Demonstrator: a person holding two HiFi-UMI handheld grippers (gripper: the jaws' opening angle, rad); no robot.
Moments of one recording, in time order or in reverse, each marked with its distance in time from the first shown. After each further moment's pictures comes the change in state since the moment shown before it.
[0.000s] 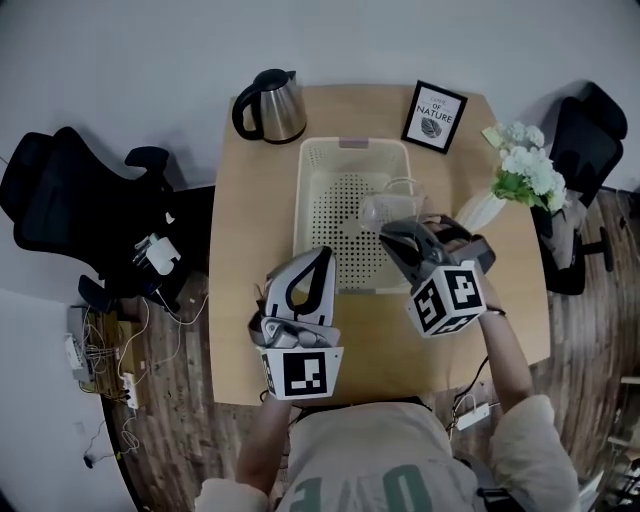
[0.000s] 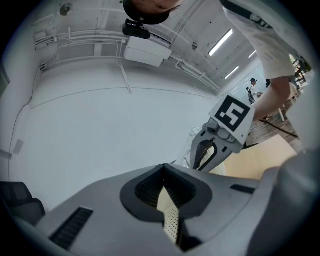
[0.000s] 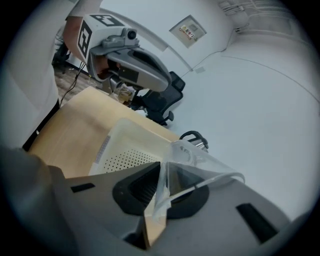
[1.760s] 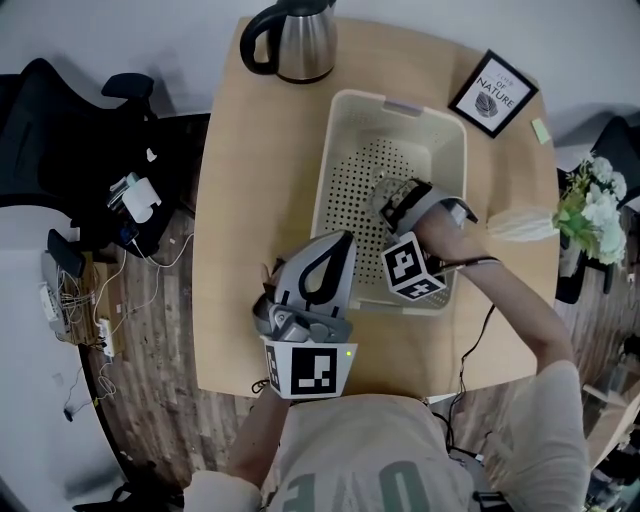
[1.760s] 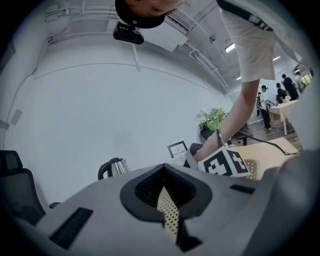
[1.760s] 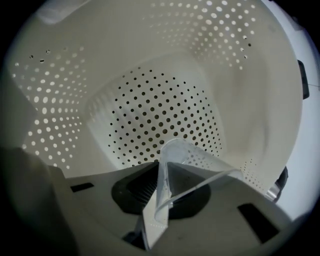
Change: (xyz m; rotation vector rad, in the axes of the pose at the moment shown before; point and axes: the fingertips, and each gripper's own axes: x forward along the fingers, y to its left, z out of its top) left arm 0.044 0.014 -0.103 -0.155 0.137 -0.023; right arm 0.181 0.098 -0.110 -0.992 0.378 0.577
